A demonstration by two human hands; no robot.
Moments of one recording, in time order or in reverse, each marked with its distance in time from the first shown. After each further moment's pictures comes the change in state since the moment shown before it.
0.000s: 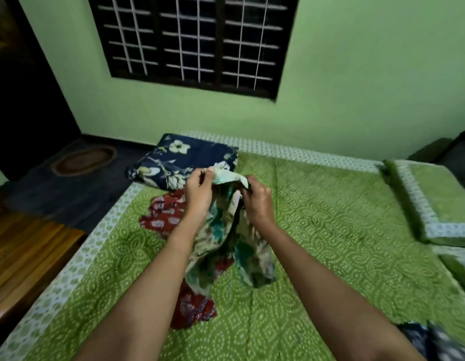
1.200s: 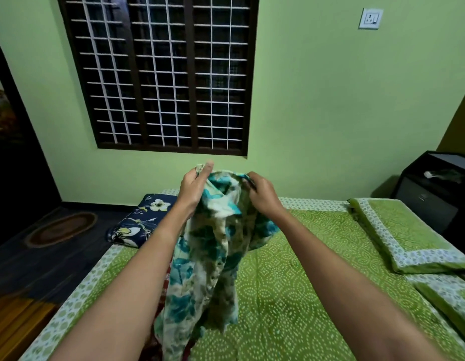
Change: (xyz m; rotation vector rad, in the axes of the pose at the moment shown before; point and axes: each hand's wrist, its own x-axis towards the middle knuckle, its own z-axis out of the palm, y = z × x) left_hand -0.009 0.144 0.045 -0.024 -0.314 0.092; right_hand 0.067 -0.034 -0.151 -0.037 -0.055 -0.032
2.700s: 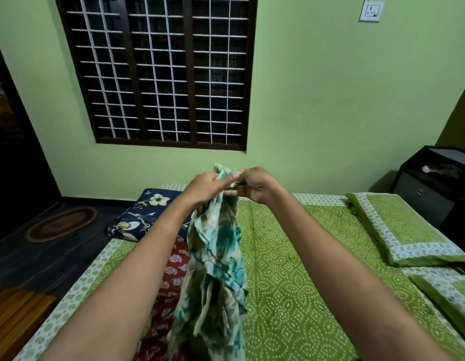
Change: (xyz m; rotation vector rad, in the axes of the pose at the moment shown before) left_hand -0.009 0.005 0.008 0.568 -0.315 0.007; right_hand 0.004 -0.052 -0.011 0.908 -0.224 0.676
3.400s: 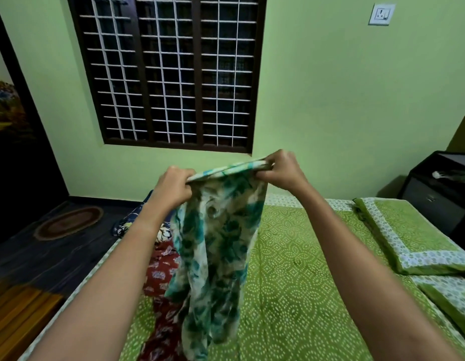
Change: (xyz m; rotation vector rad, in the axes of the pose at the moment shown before) left_hand -0.008 -0.030 -0.052 0.579 0.316 0.081; right_hand -0.005 -0.025 -0.041 -1.036 0.280 -0.648
